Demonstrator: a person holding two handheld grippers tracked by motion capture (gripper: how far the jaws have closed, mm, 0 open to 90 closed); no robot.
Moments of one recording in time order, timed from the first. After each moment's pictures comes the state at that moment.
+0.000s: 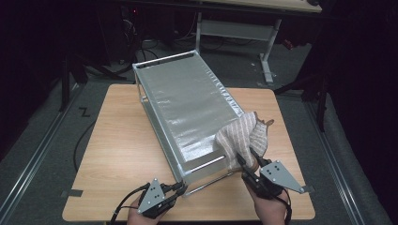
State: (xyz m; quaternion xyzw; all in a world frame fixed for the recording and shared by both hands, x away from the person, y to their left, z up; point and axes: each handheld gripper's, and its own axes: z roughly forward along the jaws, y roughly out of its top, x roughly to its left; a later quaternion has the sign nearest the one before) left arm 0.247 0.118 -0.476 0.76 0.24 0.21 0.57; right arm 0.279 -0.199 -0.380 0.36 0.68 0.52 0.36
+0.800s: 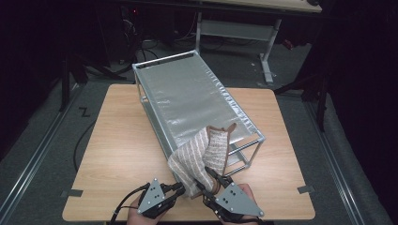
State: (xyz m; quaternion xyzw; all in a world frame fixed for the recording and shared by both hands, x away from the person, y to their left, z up) left arm 0.247 0.118 -0.475 0.76 0.24 0.21 0.57; right arm 0.230 -0.121 -0.380 0.23 0.74 0.54 0.32
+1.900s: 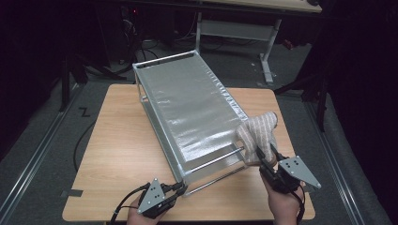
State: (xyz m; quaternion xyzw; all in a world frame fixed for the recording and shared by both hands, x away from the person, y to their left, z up) left arm 0.248 0.120 -0.474 0.77 0.23 0.22 0.56; right arm 0.296 -0.245 -0.383 0.43 0.65 0.50 0.39
